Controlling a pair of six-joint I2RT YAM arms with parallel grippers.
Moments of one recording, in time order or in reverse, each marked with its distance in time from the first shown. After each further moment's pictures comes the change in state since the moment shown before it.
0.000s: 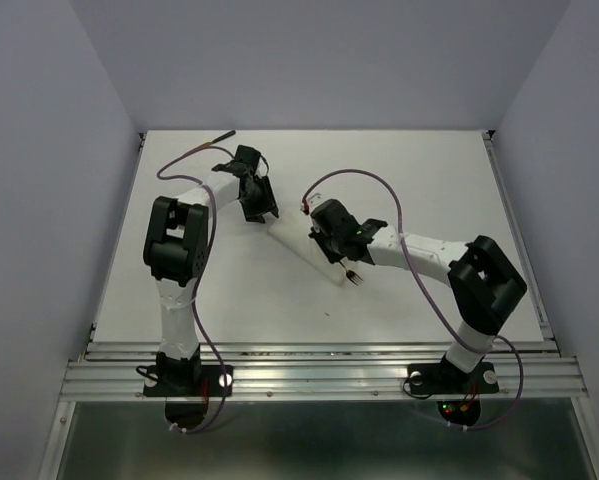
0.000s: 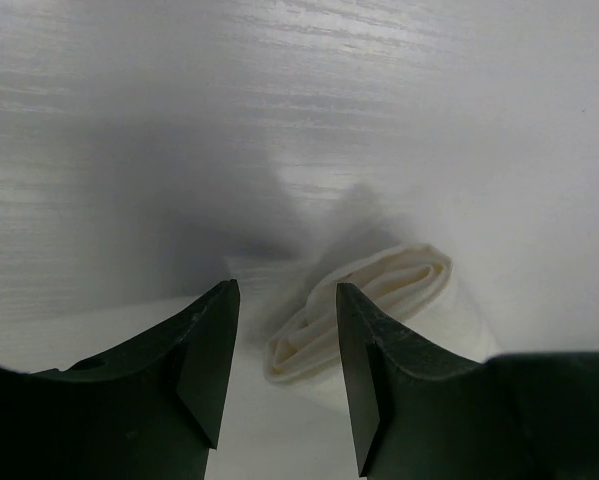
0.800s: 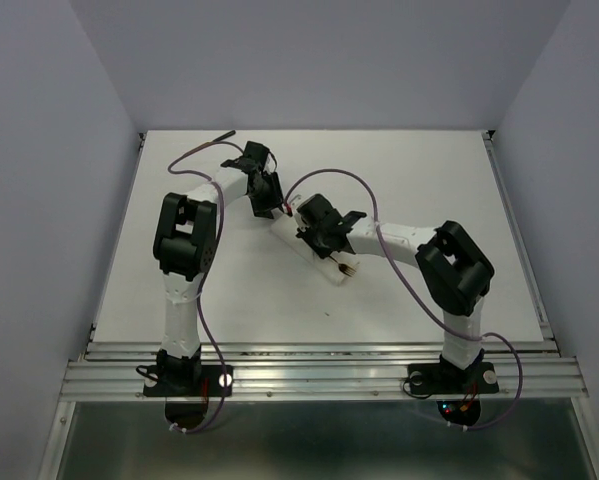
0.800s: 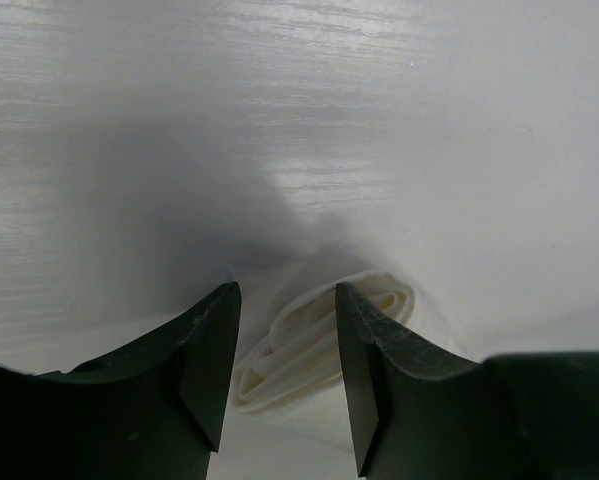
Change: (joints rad) left arm -0.030 0.094 0.120 -0.012 0.023 0.010; right arm -0.013 0.209 0.155 -0.015 -0.060 -0.150
